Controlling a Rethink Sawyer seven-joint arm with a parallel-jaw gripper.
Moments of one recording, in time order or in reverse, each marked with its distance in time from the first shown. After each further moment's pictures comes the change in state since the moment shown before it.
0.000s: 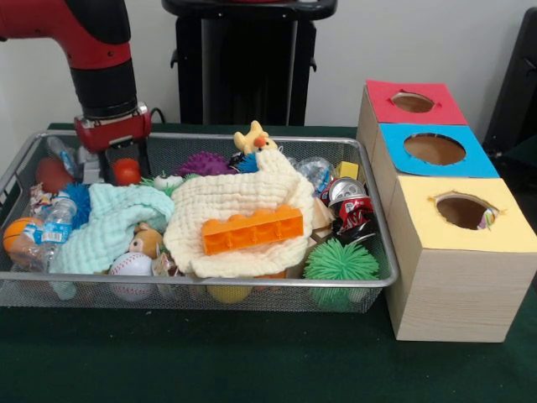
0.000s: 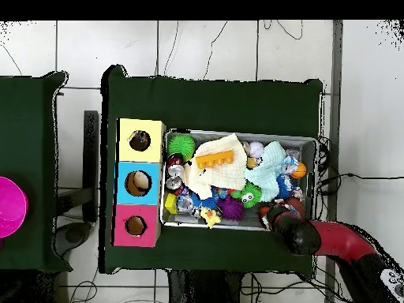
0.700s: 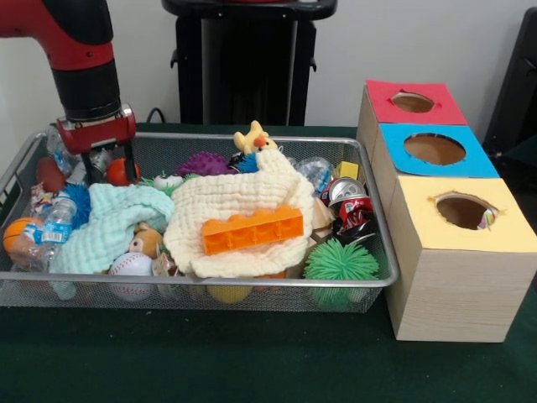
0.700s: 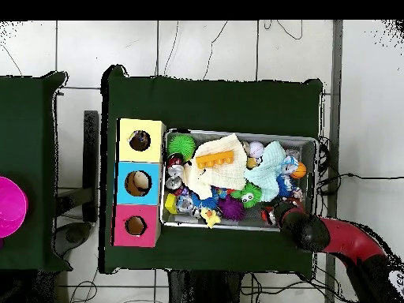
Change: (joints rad) arm -0.031 0.014 0.016 -0.037 0.043 0.020 0.000
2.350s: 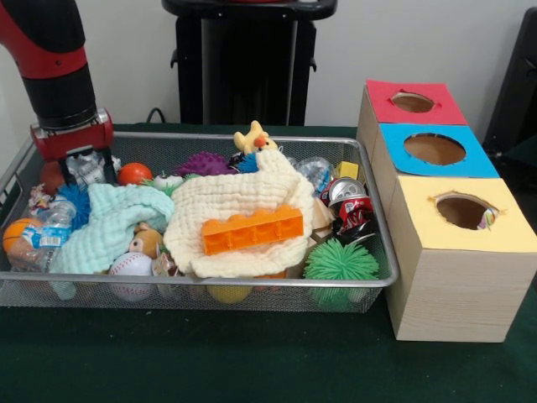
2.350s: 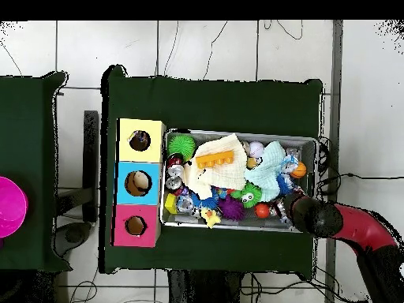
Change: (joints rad) arm -0.021 0.011 0.062 -0.103 0.011 0.181 0.000
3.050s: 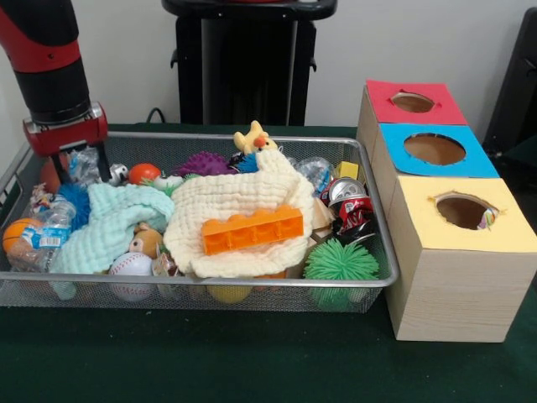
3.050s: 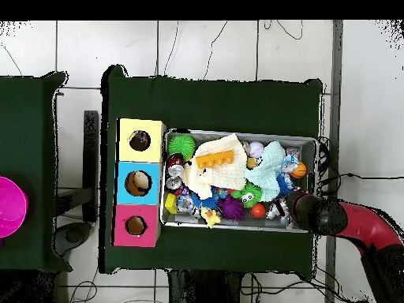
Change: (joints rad) arm -0.006 -0.025 0.024 -0.006 0.001 0.046 0.000
